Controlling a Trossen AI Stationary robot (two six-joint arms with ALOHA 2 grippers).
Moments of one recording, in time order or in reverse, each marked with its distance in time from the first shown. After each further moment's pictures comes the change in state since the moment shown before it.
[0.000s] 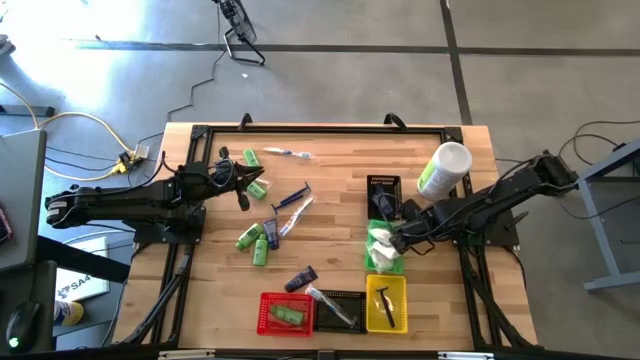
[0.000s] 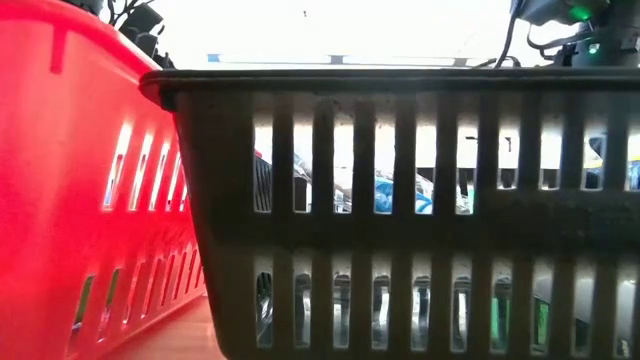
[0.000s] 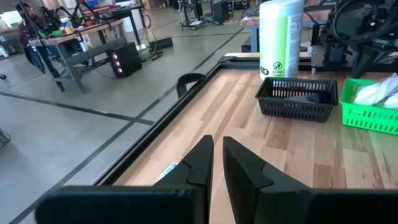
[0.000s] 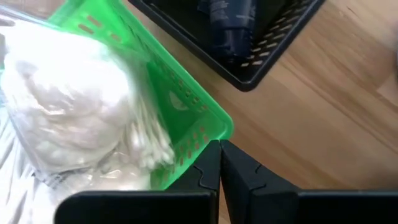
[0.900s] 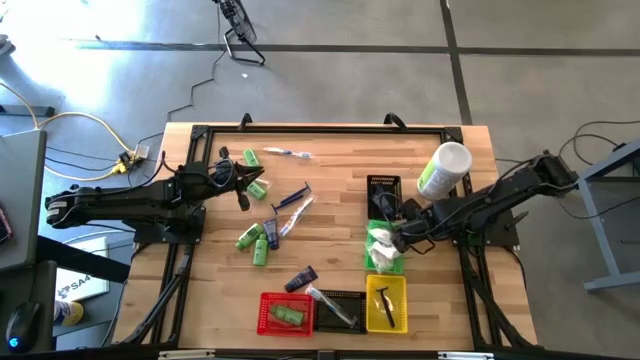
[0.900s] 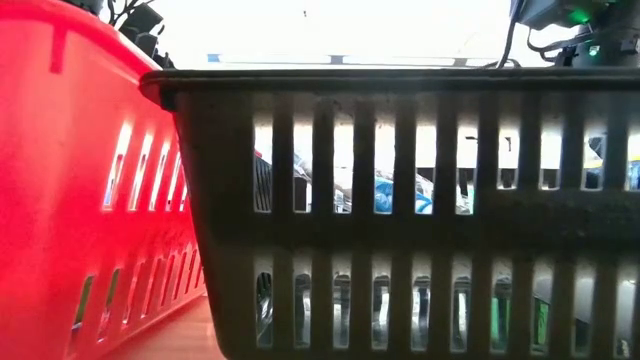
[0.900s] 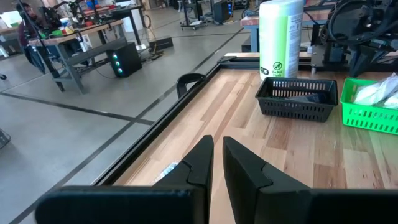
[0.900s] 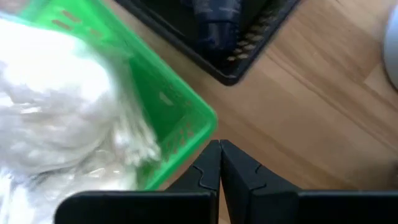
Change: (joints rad) left arm 0.000 0.000 0.000 0.000 0.000 0.001; right arm -0.011 0.000 0.001 -0.041 -0.010 0.016
